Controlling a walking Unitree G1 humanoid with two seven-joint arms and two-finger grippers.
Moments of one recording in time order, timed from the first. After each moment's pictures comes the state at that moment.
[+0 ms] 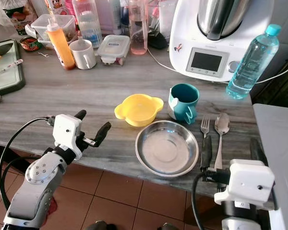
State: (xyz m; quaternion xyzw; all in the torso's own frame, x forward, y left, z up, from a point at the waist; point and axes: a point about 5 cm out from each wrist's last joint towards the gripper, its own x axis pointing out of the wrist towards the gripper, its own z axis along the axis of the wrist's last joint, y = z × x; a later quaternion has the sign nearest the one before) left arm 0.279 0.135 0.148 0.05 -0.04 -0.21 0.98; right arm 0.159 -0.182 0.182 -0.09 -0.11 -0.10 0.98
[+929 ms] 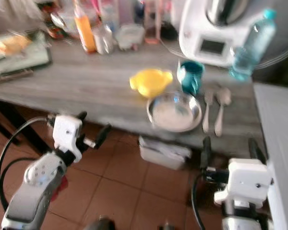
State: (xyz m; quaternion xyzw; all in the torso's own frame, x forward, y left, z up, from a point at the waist) left arm 0.274 0.135 0.145 0.06 -0.03 -0.21 0.97; right arm 0.161 -0.180 0.175 -0.08 -0.10 -0.10 0.99
